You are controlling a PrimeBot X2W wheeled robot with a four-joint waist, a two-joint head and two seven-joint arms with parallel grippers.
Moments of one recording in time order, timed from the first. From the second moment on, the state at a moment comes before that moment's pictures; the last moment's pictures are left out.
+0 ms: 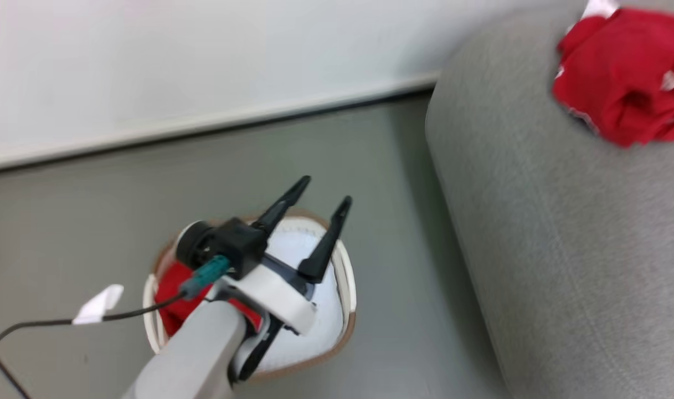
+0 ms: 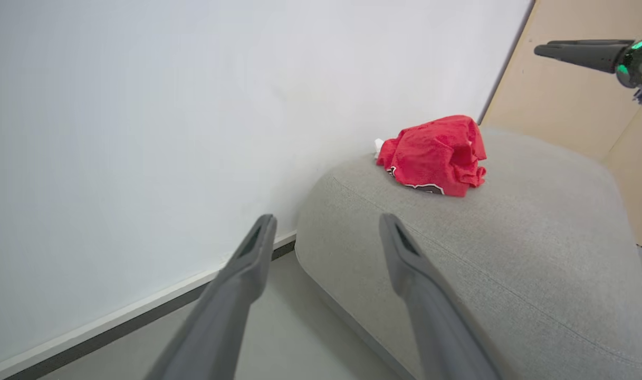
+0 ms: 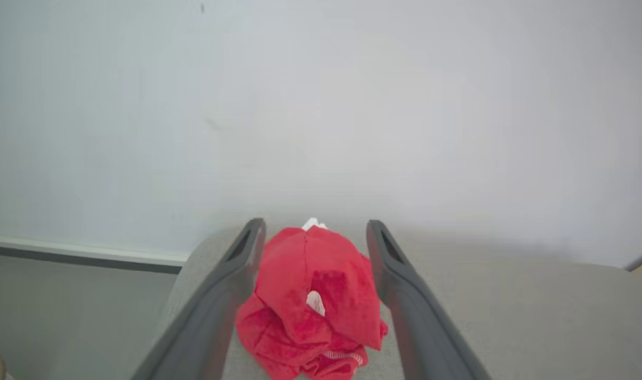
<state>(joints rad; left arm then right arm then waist) -0.58 0.23 -0.64 0.28 -0.40 -0.04 -0.26 -1.03 -0.71 0.66 0.69 0.82 0.13 -0.05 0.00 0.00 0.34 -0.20</state>
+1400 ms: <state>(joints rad) -0.09 0.10 0.00 0.23 -0.24 0.01 -0.26 -0.14 -0.19 0.19 0.17 0.44 0.13 -0.26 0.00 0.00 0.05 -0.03</state>
